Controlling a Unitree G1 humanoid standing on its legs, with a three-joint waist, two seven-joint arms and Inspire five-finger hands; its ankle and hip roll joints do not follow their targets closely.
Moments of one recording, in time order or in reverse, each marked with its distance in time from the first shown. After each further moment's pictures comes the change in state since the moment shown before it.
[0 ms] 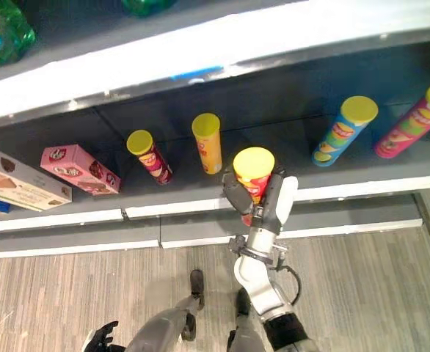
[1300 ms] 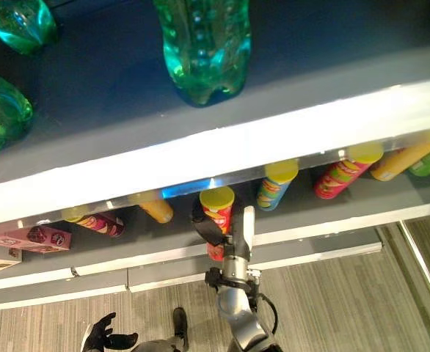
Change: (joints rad) left arm -0.025 -0.044 0.083 0.020 -0.055 0.002 0.023; right arm 0.156 0.080 0.191 -0.068 0.090 0.032 0.139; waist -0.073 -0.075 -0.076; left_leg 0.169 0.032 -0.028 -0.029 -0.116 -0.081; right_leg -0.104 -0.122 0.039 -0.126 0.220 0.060
